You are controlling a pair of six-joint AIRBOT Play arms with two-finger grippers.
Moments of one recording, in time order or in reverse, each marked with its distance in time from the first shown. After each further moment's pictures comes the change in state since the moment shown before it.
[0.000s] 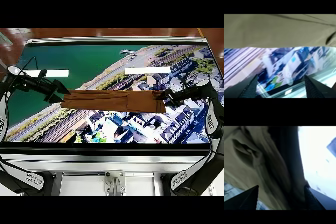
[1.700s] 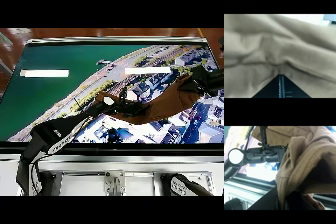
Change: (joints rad) left arm -0.870 -0.304 0.060 -0.649 0.803 0.228; right arm 0.038 0.779 0.000 -0.051 0.378 0.274
